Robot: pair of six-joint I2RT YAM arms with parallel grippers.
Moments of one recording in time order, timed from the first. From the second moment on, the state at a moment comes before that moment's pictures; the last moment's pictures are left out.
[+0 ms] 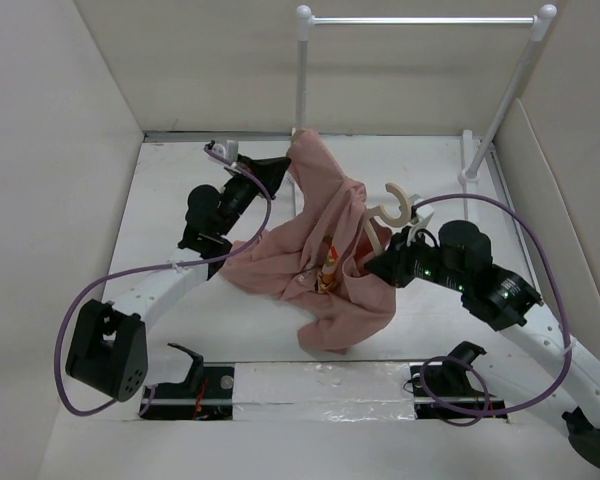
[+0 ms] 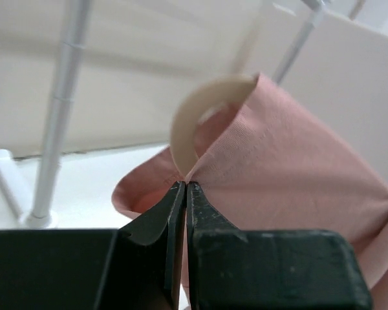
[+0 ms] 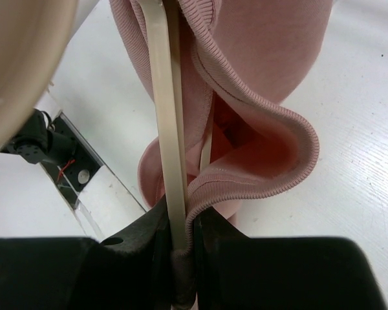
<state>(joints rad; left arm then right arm) -0.43 1.29 0.80 0.78 0.25 -0.51 0.68 0.77 0.90 -0.50 -0.25 0.34</state>
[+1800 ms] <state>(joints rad) -0.84 0.95 0.77 0.47 -0.15 -0.50 0.28 1.25 1.66 -0.88 0.03 0.18</state>
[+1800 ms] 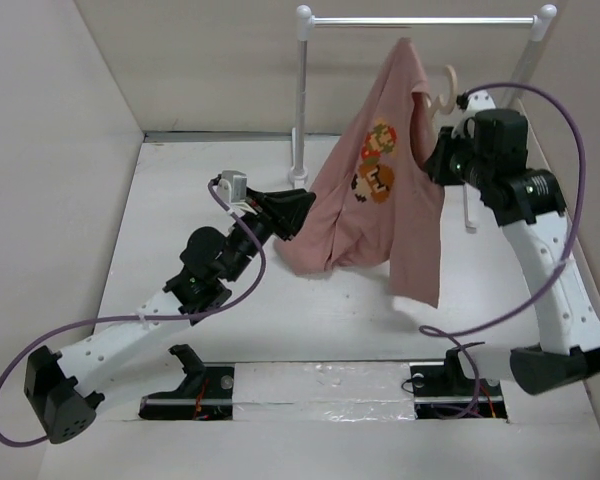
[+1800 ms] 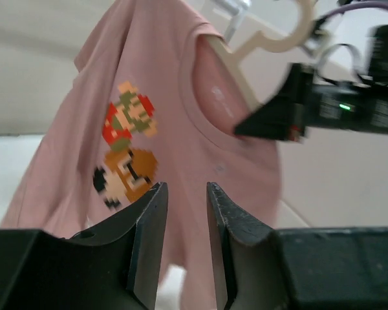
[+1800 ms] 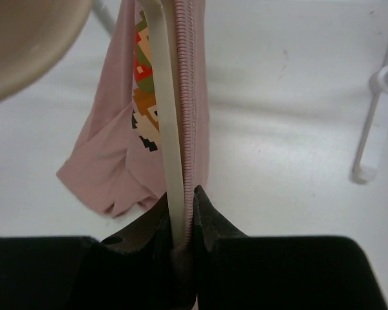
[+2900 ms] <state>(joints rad) -1.22 0.78 0.55 0.31 -0.27 -0.54 -0.08 1.95 2.35 -0.84 -0.06 0.23</state>
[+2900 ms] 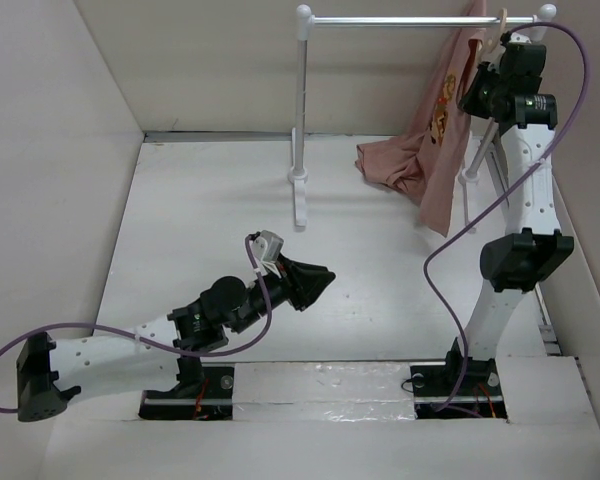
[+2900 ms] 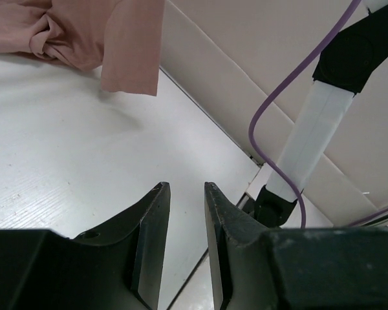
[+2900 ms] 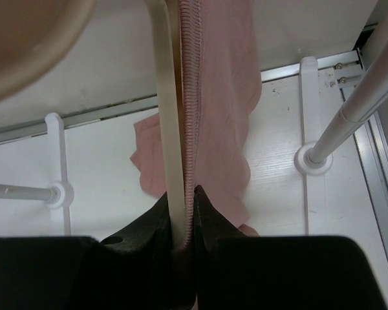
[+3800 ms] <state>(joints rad) -1.22 0.87 0.57 0.32 -0.27 -0.52 -0.16 1.97 2.27 -0.68 -0.11 0.24</state>
